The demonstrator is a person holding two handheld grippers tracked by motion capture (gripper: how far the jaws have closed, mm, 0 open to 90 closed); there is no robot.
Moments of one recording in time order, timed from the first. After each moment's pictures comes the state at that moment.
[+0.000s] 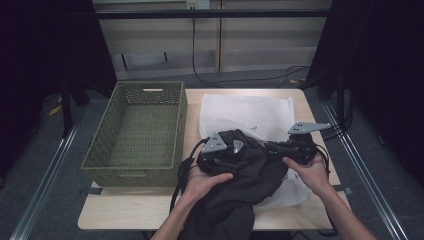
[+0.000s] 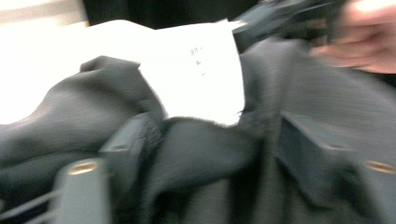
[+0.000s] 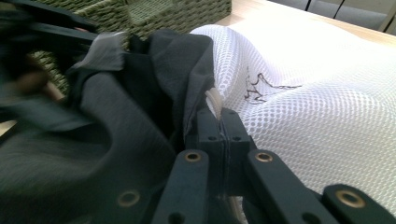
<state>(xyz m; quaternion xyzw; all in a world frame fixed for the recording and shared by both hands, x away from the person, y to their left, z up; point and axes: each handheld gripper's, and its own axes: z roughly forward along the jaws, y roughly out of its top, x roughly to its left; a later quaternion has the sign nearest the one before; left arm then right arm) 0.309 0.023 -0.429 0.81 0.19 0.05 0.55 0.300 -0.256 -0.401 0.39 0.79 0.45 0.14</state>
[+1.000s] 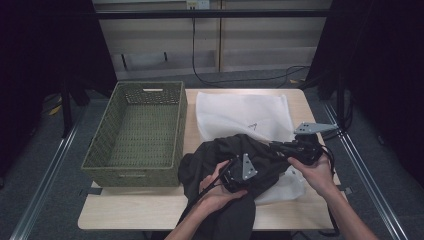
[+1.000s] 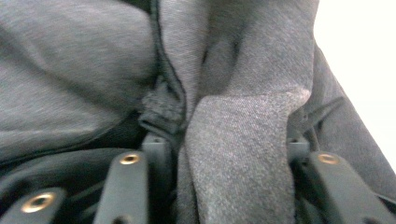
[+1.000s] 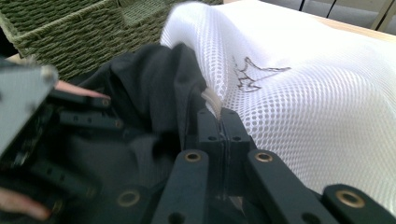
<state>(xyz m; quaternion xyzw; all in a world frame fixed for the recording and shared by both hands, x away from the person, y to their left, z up) 0.286 -0.034 -0.470 0.89 0.16 0.19 0.38 0.296 -0.269 -0.400 0.40 0.78 0.46 0.15</state>
